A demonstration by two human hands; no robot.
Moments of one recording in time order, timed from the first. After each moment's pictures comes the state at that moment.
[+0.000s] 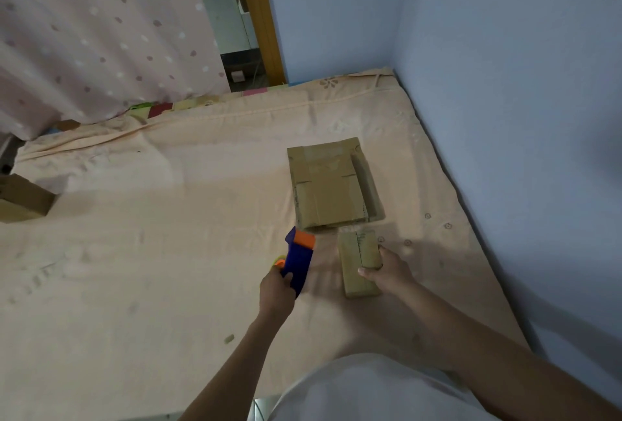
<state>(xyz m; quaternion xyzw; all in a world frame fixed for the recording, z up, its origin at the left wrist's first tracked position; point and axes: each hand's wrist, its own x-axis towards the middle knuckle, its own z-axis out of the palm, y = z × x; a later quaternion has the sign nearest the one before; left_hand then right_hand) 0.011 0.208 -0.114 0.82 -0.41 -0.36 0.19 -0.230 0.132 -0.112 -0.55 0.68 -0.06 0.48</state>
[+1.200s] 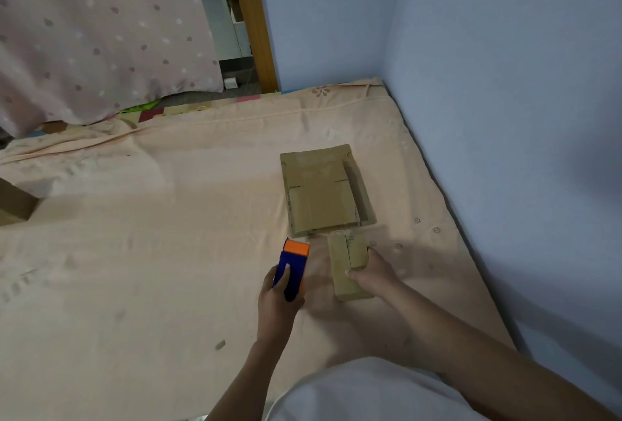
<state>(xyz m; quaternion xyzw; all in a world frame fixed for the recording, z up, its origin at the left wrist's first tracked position) -0.005 0.235 -0.123 0.76 -0.48 -0.33 0.28 -0.209 0.136 -0.090 -0.52 0.70 -0.06 0.50</state>
